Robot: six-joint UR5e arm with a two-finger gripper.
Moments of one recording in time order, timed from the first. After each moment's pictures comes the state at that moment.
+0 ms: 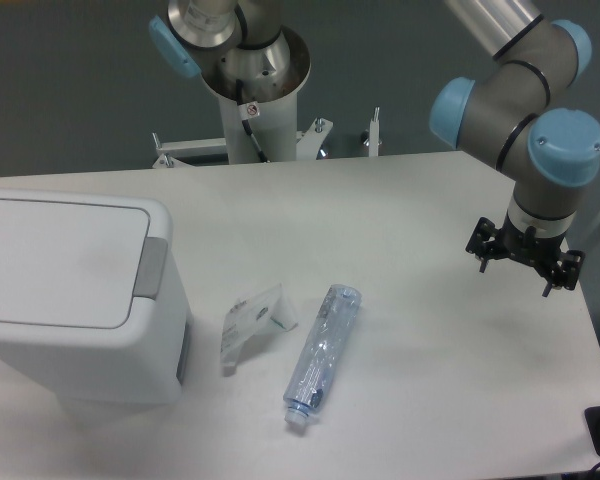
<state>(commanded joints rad) 2.76 -2.06 -1.44 -1.06 1.59 1.30</state>
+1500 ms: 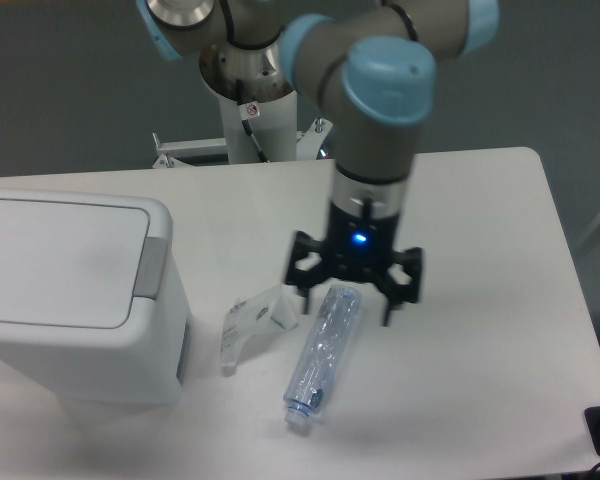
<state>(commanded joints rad) 2.37 -1.81 -1.42 -1.09 1.20 0.40</state>
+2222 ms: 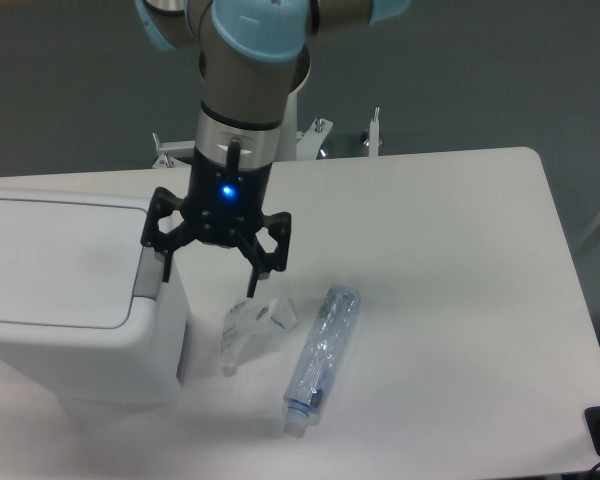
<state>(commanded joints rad) 2.28 -1.72 -1.54 -1.08 1.21 0.33</state>
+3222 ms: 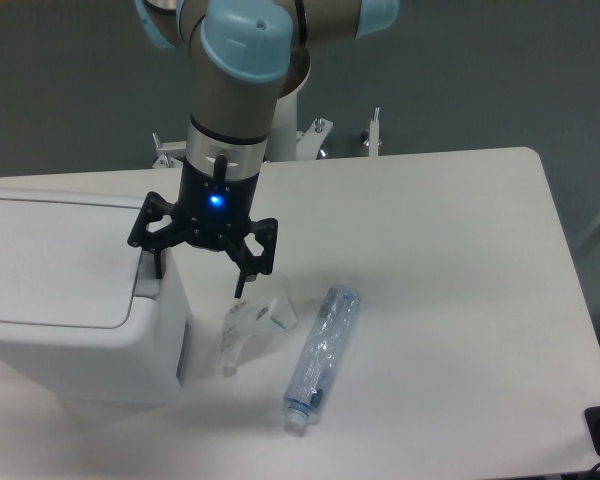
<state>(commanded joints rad) 2.27 -1.74 -1.54 -1.08 1.21 0.32</state>
